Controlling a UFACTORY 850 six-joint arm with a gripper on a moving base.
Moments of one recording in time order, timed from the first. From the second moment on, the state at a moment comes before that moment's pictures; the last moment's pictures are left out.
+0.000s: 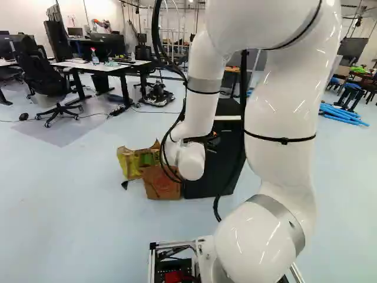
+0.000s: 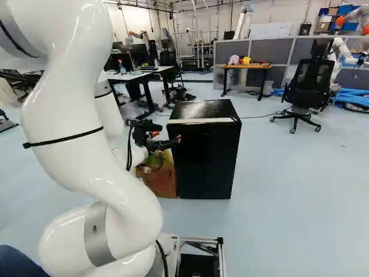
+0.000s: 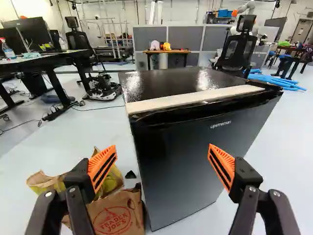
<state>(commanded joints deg) 24.1 -19.6 -19.4 43.7 76.3 0.0</state>
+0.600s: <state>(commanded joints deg) 24.9 -24.0 -25.1 46.6 76.3 0.0</state>
